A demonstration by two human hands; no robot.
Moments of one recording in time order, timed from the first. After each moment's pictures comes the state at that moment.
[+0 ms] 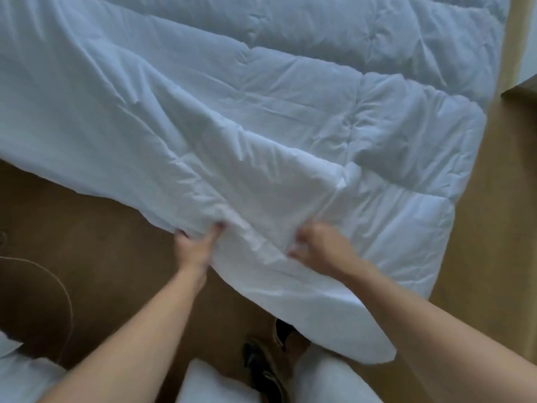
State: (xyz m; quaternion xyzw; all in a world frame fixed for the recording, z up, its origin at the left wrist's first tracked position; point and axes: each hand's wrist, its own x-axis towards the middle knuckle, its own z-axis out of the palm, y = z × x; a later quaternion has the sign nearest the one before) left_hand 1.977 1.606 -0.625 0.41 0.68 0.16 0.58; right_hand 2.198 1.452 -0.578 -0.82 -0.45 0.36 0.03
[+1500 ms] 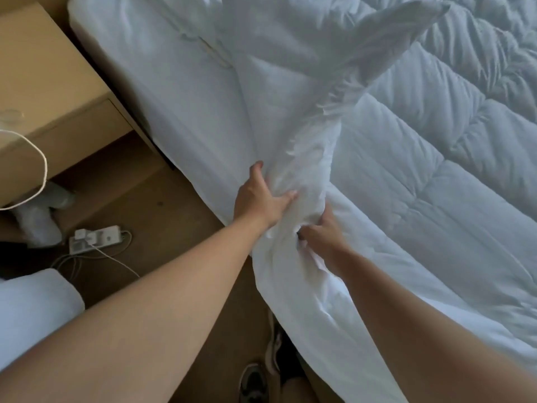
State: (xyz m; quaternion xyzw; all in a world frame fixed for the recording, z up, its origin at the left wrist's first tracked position) left_hand 1.732 2.136 -0.597 0.61 0.63 0.15 0.45; right_hand 1.872 2.047 -0.627 -0.73 -0.27 0.53 0.33
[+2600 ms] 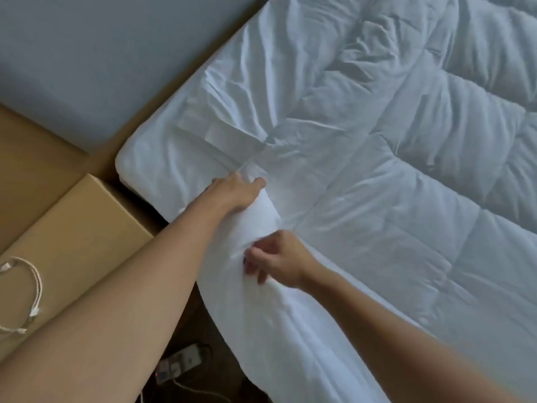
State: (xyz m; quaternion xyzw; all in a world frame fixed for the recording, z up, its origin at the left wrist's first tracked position) left_hand 1.635 2.633 -0.549 0.65 0.65 -0.21 0.32; right_hand 1.729 2.476 -0.577 -0.60 -0.47 0.58 0.29
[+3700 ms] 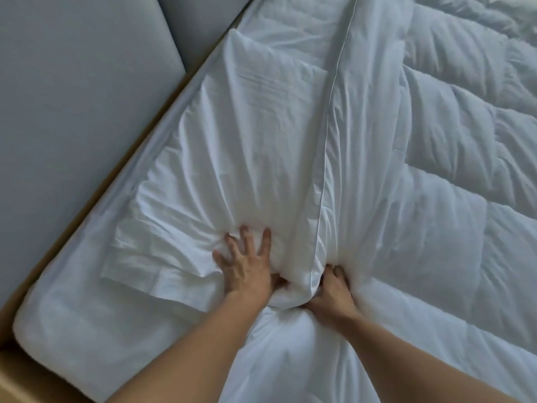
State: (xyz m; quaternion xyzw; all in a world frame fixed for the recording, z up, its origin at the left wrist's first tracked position) left_hand 1.780 2.745 -0.659 0.84 0.47 -0.24 0.14; right_hand 1.908 2.607 -0.670 -0.85 -0.27 0.43 0.11
